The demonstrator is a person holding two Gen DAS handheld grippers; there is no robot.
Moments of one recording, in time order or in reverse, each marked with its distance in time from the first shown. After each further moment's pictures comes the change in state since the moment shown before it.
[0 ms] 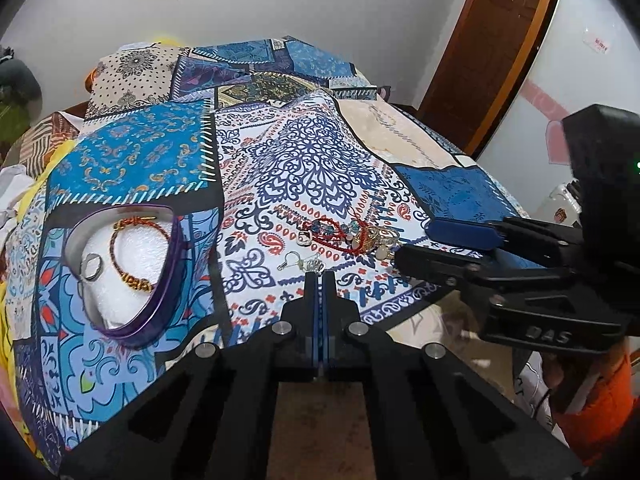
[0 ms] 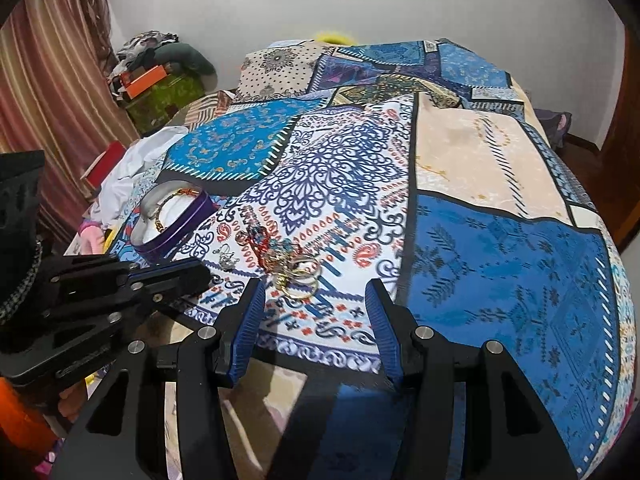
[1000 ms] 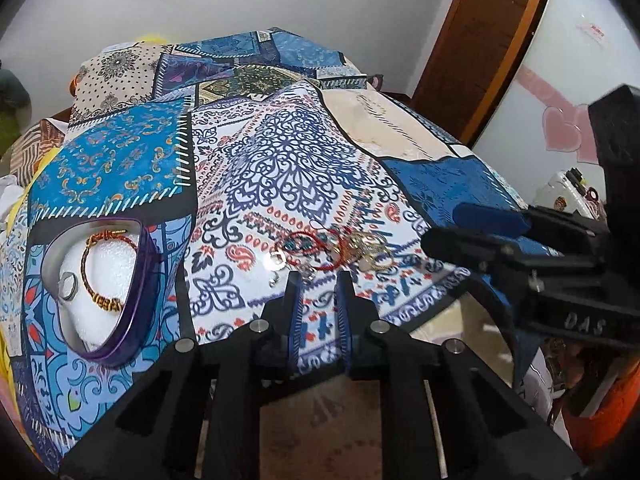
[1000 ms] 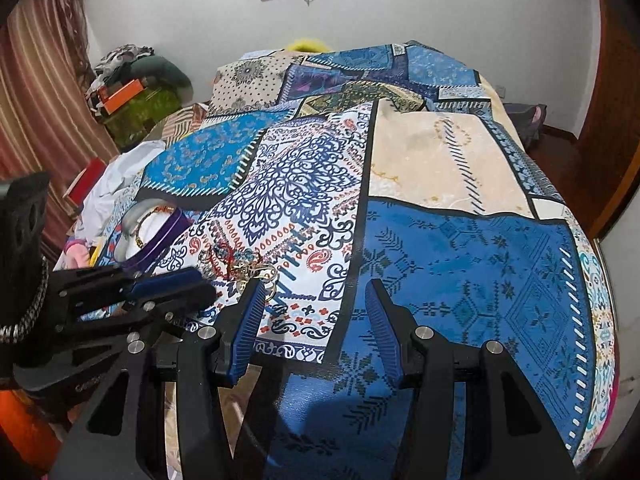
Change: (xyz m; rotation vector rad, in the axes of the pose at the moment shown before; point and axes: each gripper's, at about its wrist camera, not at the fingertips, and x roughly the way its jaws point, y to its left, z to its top) left arm 0.025 -0.017 0.012 0.035 0.041 -0.003; right arm -0.019 -0.019 0.000 0.056 -0.021 -0.071
